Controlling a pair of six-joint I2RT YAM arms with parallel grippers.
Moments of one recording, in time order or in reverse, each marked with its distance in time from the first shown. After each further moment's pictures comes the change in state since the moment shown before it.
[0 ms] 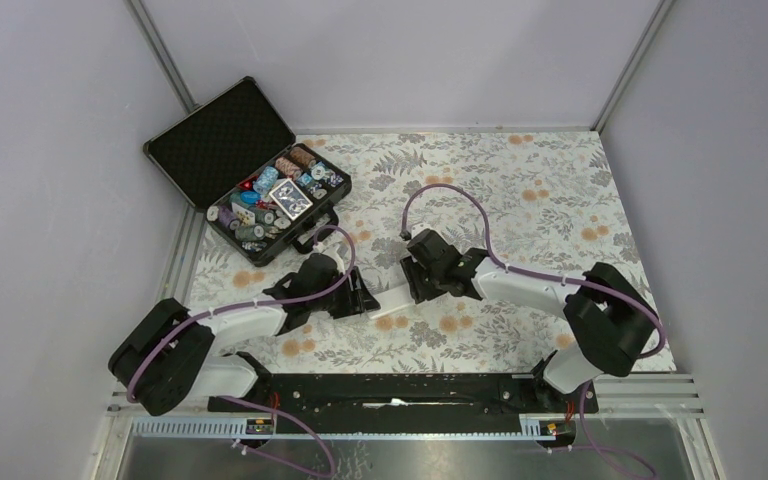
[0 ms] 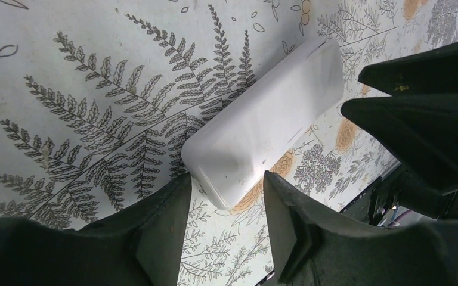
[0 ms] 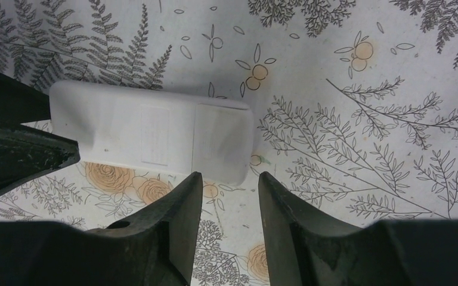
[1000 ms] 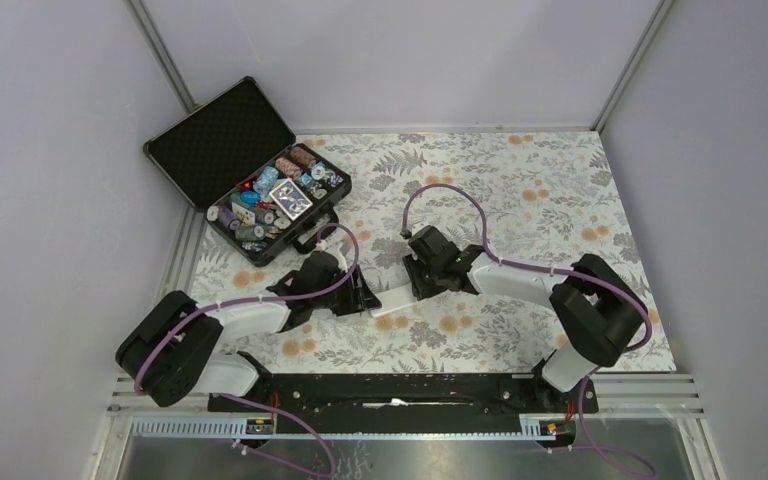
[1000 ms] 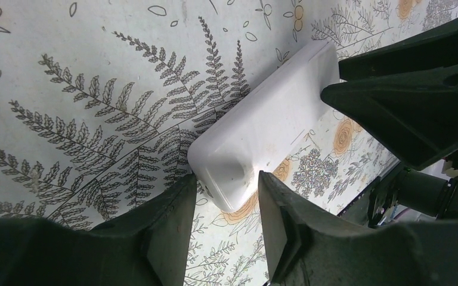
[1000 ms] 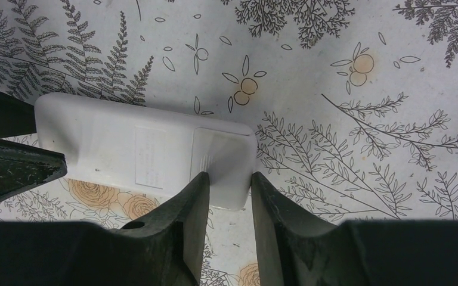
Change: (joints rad) left arm 0.010 0.058 0.008 0.064 0.028 0.017; right arm -0.050 0.072 0.004 0.046 -0.047 -0.030
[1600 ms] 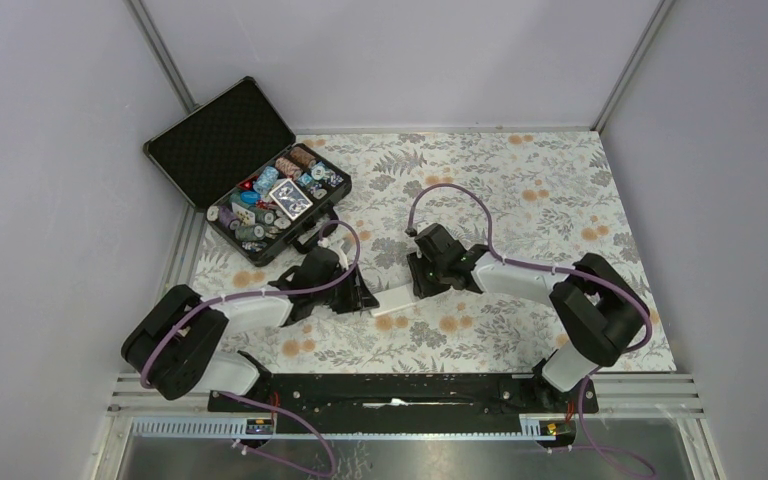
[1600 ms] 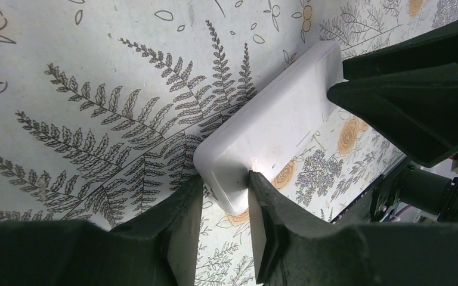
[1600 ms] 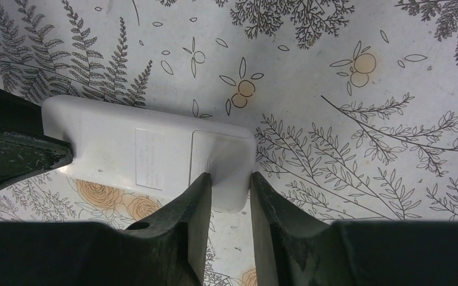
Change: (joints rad) left arm 0.021 0.047 0.033 -0.027 0.031 0.023; right arm -0.029 0.006 -0.023 0.037 -0.067 0.020
